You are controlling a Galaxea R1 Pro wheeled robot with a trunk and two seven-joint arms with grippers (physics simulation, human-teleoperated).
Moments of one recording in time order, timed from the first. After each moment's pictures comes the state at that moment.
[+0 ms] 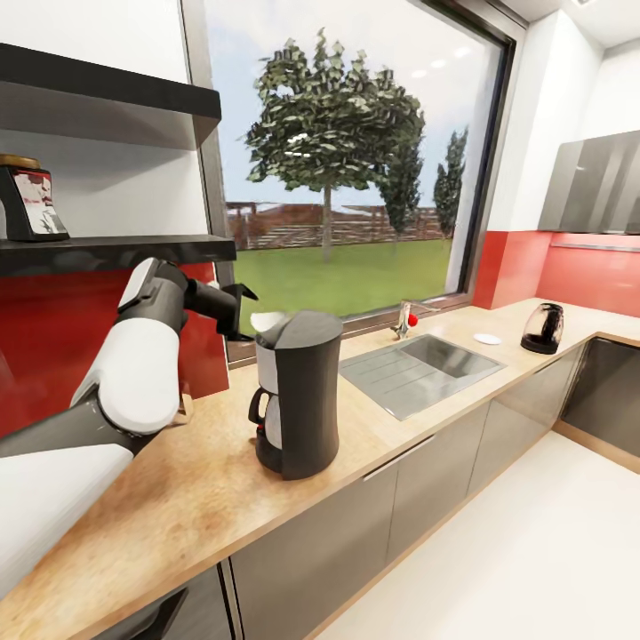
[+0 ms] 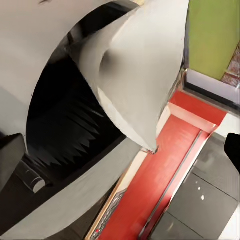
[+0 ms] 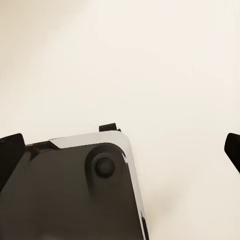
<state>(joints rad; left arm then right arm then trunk) -1.50 -0.15 0.74 -0.60 1.32 0.50 1.19 -0.02 -0.04 -0.08 -0.18 -0.10 -0.20 -0.03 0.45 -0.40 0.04</state>
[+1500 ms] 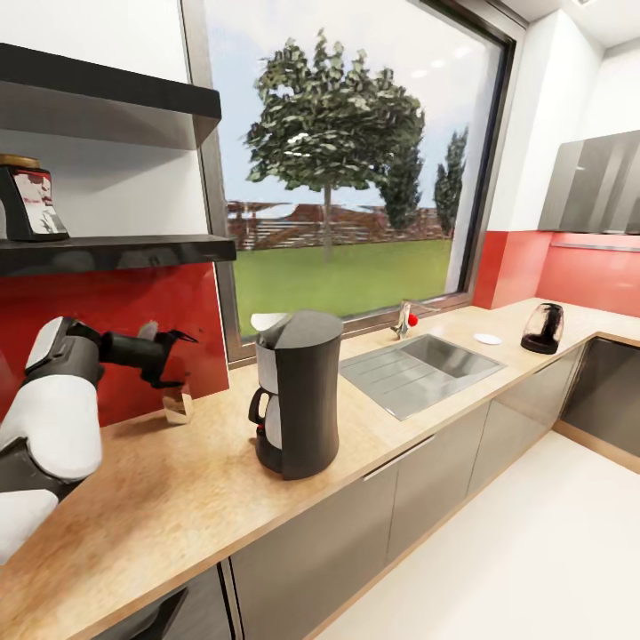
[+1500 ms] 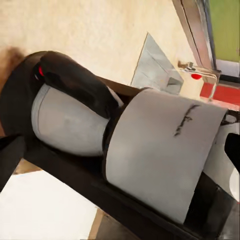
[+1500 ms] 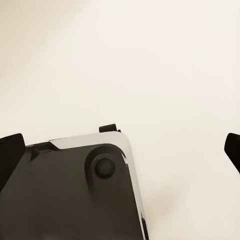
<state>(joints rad) -1.29 0.16 0.69 -0.62 1.46 1.01 1.16 -0.02 -0.04 -0.08 -0.18 -0.10 -0.20 -0.03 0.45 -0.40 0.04</state>
